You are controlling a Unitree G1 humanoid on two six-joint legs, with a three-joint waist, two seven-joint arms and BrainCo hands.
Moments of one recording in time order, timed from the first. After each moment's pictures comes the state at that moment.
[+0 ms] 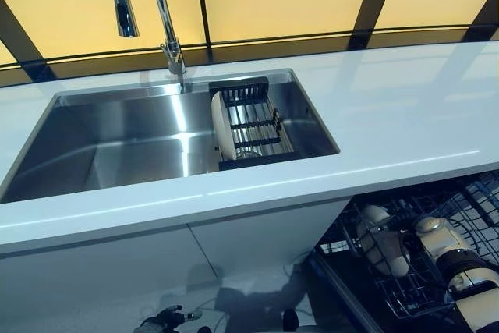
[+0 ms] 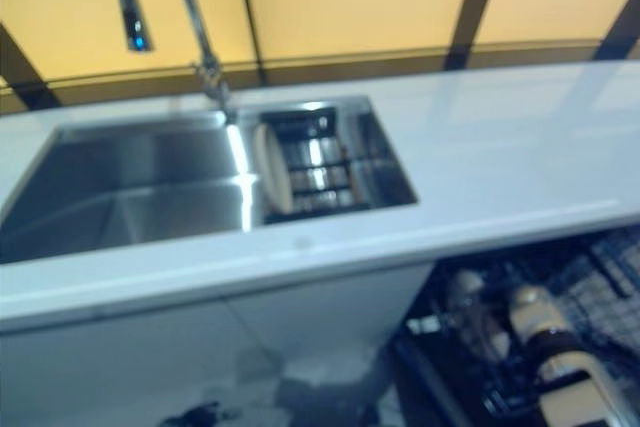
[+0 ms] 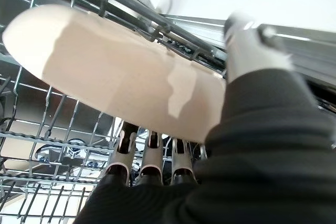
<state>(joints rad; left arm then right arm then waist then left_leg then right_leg) -0.02 0.29 -0.28 1.16 -0.13 0.06 -0.07 -0.41 -0.72 0.29 0.82 -0.09 0.38 0.27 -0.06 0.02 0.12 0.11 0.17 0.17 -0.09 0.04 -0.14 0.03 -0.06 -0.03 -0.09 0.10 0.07</state>
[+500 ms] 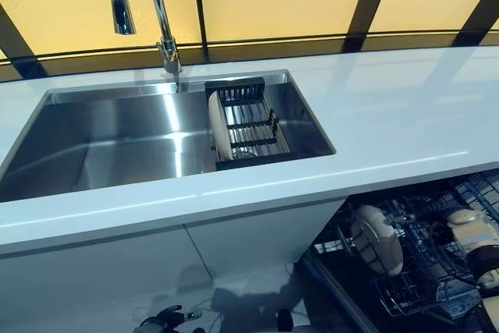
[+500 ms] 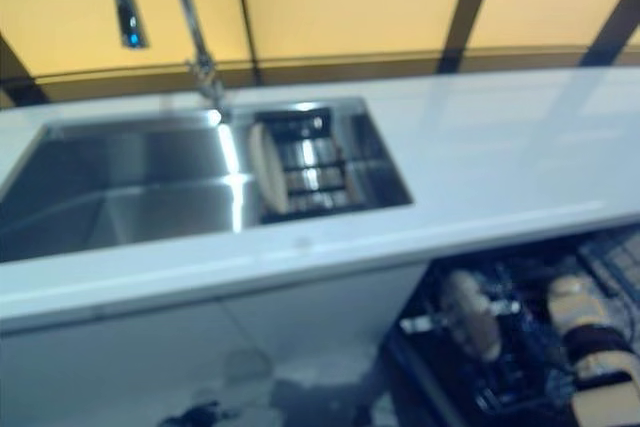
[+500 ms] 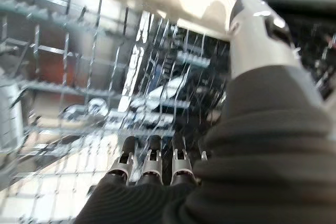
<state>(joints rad) -0.02 0.29 -0.28 1.16 -0.13 0.05 -0.07 -0.37 -0.90 0.14 0.79 0.02 0.40 0.33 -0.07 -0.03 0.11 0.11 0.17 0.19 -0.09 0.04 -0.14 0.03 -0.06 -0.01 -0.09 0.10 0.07</state>
